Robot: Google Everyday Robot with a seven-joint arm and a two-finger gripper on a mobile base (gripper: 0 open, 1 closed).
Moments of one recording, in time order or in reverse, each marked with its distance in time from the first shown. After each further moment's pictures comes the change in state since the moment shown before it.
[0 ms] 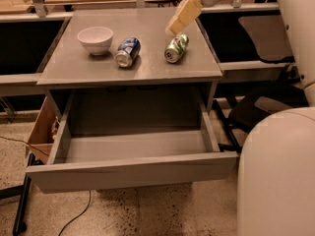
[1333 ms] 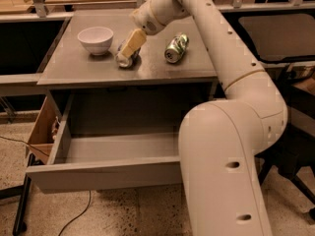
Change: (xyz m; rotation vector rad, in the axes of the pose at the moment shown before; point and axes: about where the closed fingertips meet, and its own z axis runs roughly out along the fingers) arm -0.039 0.039 0.184 -0.214 -0.132 -0.044
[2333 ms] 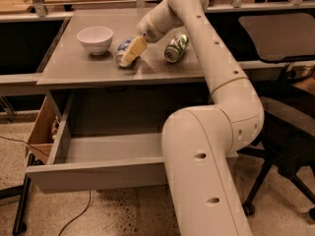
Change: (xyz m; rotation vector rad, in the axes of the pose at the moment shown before) arm 0.045 -0.022 0.034 0.009 0.072 0.124
